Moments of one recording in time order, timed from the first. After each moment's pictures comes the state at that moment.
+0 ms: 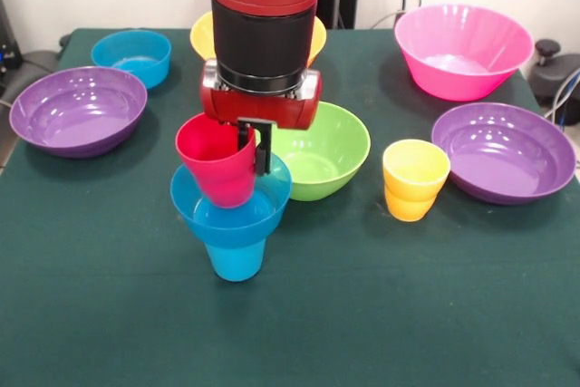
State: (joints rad) arm -0.49 -0.50 0.43 1.23 -0.55 0.90 1.94
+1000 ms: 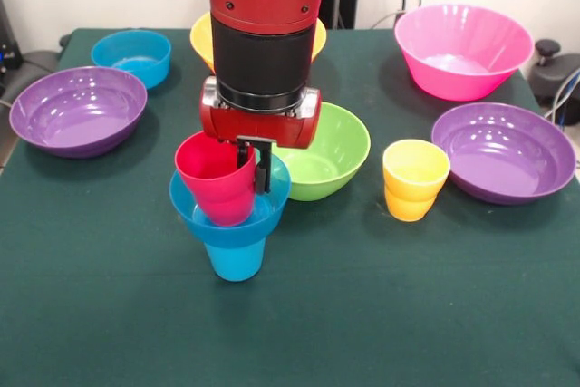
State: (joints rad) arm -0.48 -0.47 0.42 1.19 -0.55 0.87 1.94
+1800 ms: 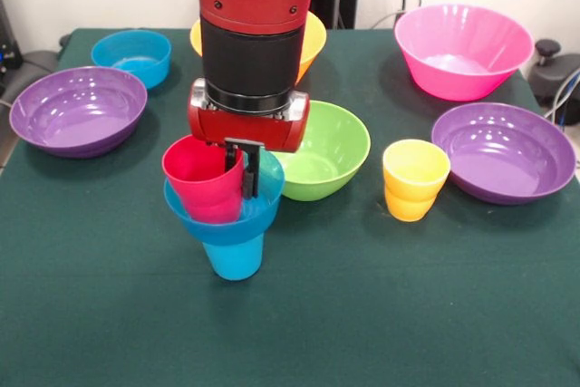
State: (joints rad) arm -0.47 -0.47 0.38 1.19 -0.53 0.83 1.94
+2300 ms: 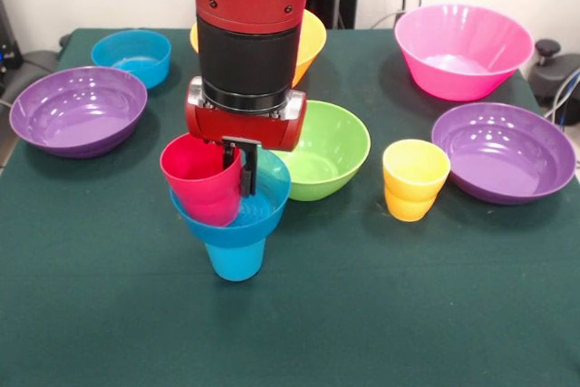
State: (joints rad) arm -0.47 -0.47 0.36 1.19 -0.51 0.83 1.94
